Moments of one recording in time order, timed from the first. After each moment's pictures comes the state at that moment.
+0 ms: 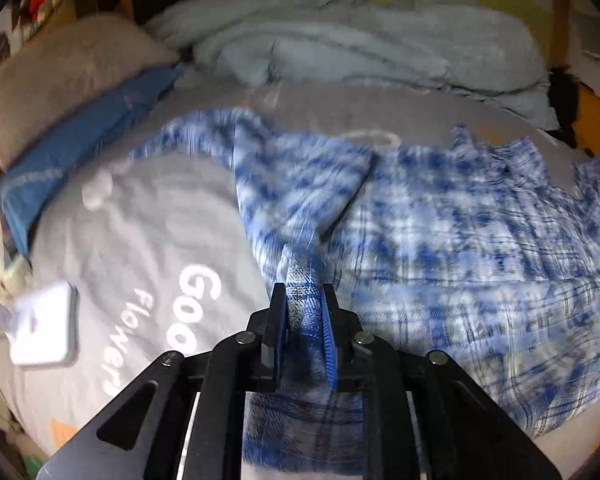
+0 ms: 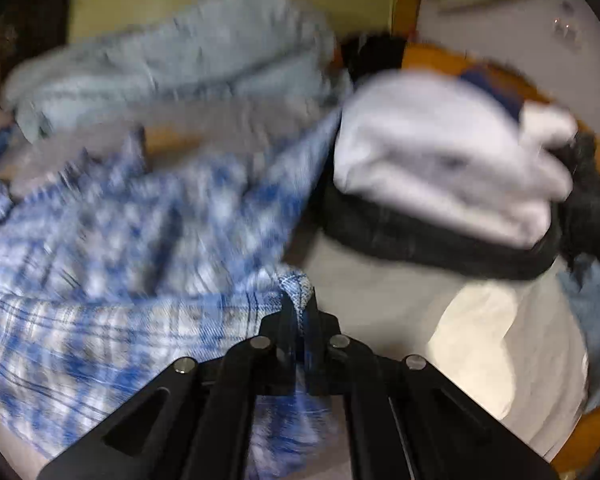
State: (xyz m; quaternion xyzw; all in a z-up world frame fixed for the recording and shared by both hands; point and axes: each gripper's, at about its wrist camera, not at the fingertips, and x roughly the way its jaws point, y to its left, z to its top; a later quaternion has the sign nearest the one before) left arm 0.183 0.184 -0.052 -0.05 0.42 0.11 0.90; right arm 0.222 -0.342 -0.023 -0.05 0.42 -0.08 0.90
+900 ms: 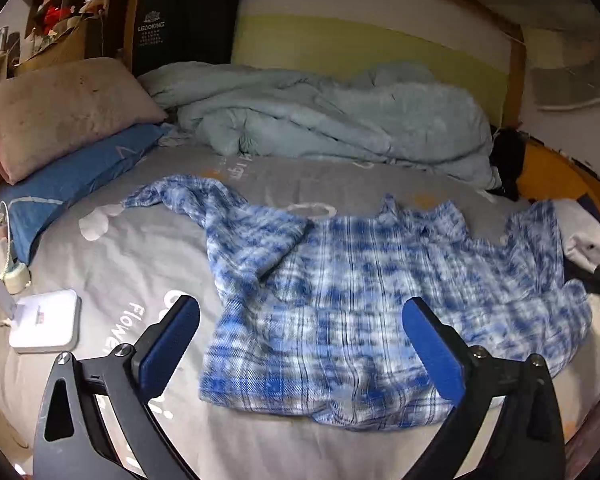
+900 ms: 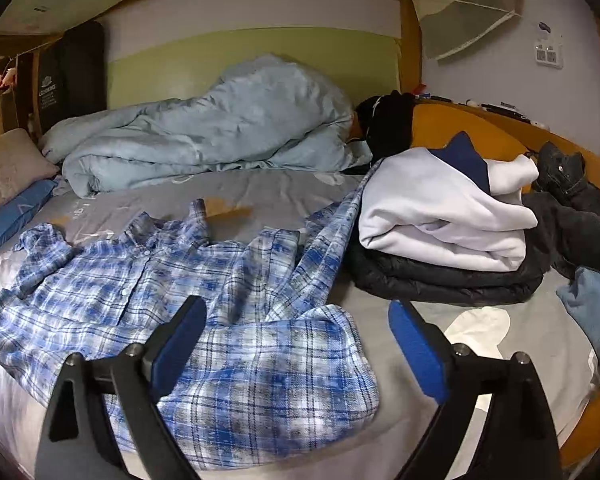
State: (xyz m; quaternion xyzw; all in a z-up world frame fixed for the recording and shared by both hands) left arm 0.100 0.144 0.026 -0.08 0.29 0.05 0.95; right arm 0.154 -0.315 0.042 -0.02 0.29 -0.02 0.96
